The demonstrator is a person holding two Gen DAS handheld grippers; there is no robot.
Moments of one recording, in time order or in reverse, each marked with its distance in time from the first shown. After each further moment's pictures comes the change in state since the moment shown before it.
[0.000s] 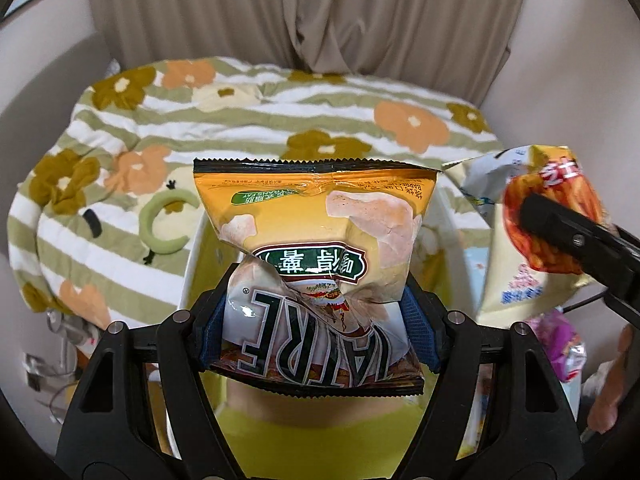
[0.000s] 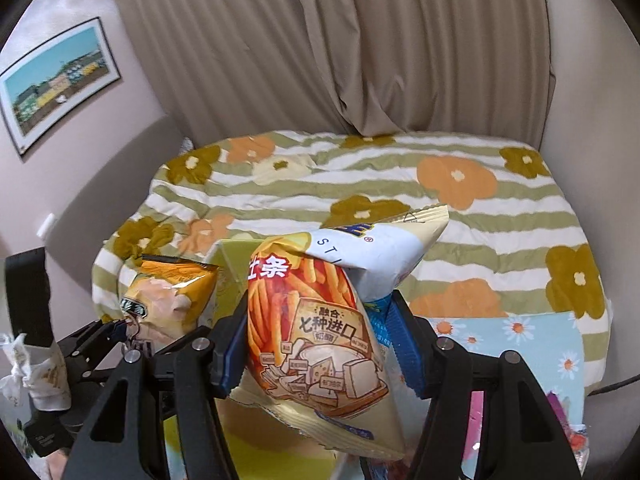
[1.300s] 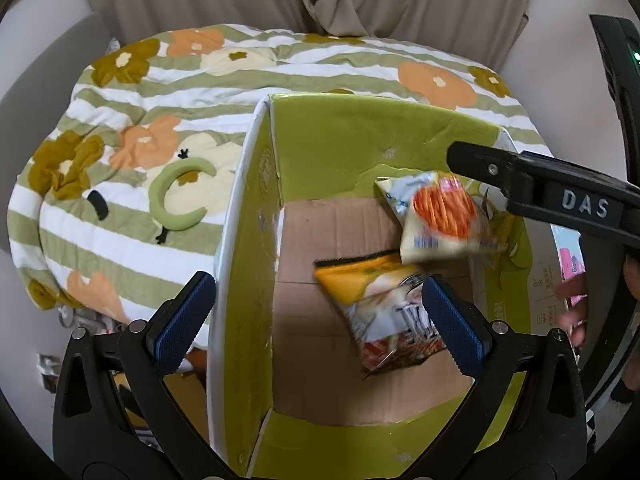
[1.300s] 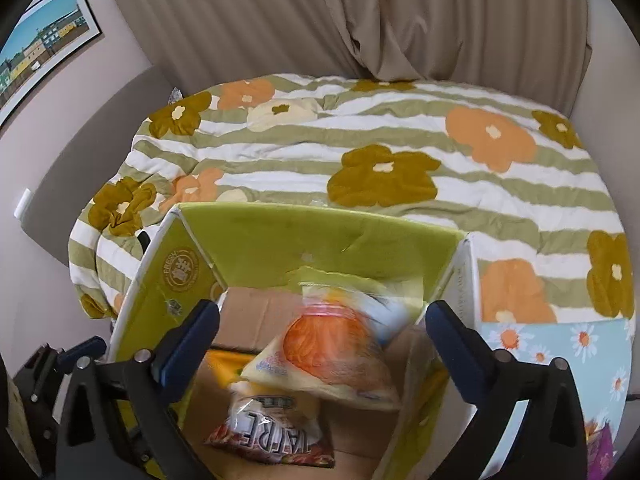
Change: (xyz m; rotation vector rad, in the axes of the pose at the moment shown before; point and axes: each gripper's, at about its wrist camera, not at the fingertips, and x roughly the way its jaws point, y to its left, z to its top) left arm 0.046 0.052 -0.029 0.032 0.088 0.039; right arm 0.143 0.027 0.006 -0.027 0.166 -0.001
